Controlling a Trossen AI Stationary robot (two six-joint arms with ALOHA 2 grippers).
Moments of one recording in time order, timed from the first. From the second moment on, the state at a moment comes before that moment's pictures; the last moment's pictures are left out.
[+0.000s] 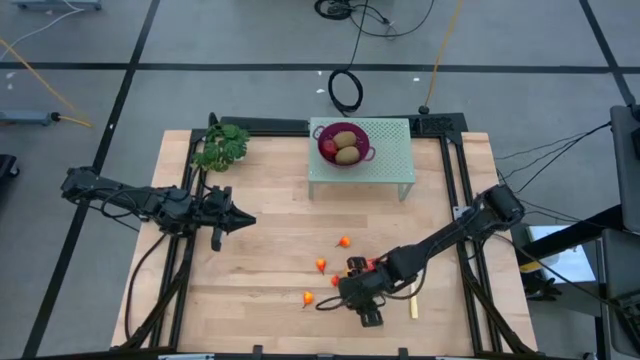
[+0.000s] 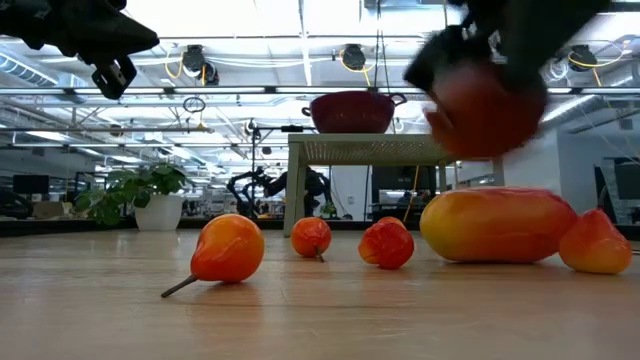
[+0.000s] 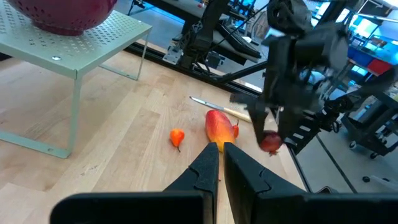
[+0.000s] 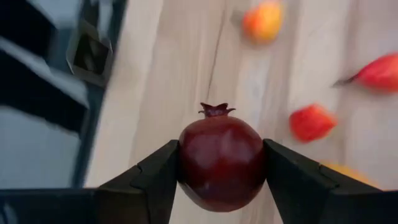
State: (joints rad) left arm -0.26 0.46 0.35 -0.06 -0.19 -0.43; right arm 0.50 1.81 1.25 -0.43 -0.06 0.38
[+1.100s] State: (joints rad) left arm -0.26 0.46 0.35 0.01 -0.29 -0.39; right arm -0.04 1.35 1.25 -0.28 0.42 -0.03
